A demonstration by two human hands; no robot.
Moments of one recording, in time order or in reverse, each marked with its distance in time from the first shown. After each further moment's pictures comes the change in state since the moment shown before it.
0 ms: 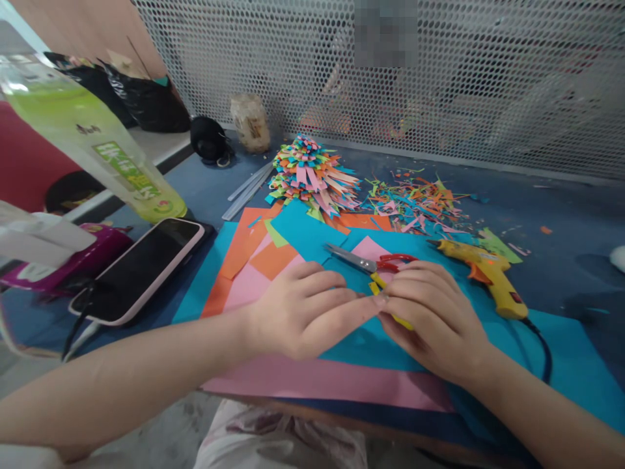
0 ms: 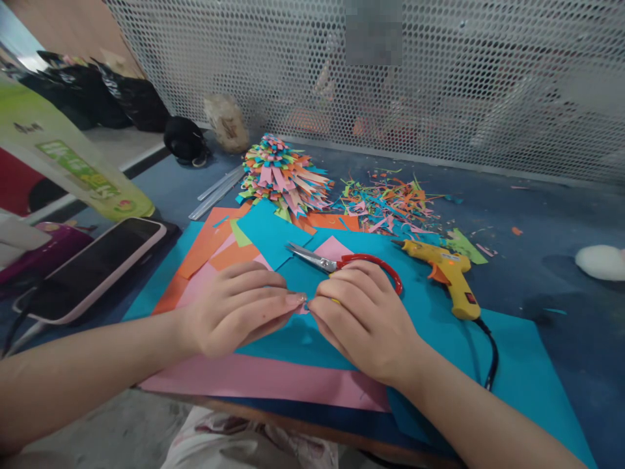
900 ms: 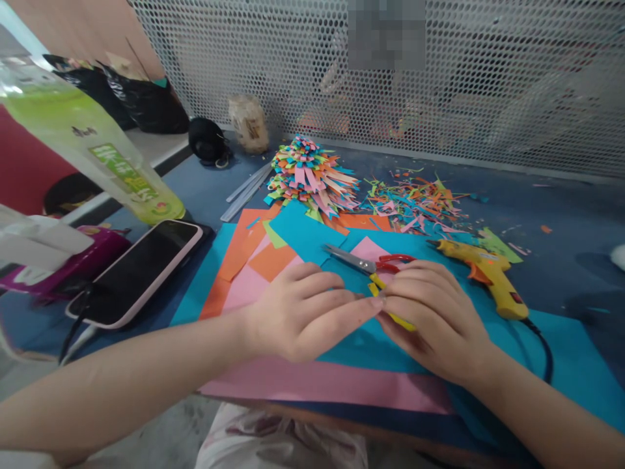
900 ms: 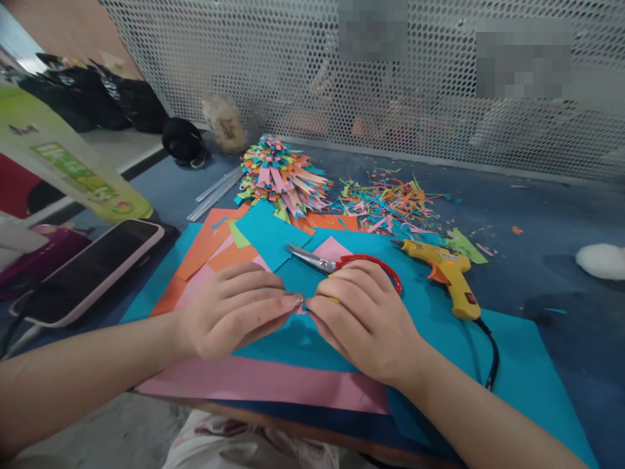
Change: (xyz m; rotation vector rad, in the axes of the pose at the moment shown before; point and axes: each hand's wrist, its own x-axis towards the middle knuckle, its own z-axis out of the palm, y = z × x) left_hand -0.002 0.000 -0.002 0.011 -0.047 -0.030; right_hand 0.000 0.002 -0.001 0.014 0.016 0.008
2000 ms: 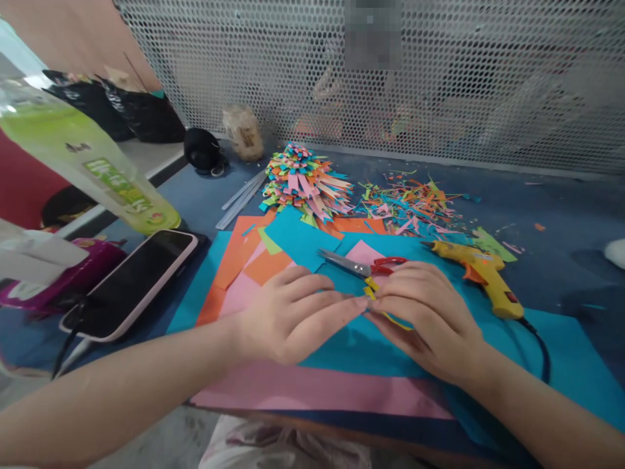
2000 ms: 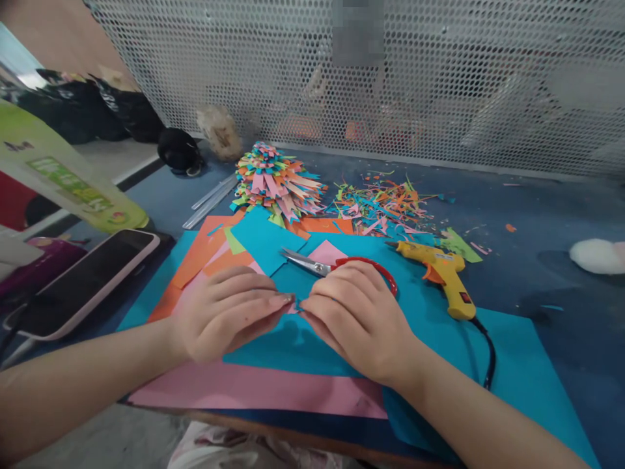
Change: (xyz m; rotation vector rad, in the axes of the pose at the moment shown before) left_hand -0.003 -0.004 -0.002 -0.020 -0.055 -0.012; right_hand -0.001 0.002 0.000 0.073 0.048 0.042
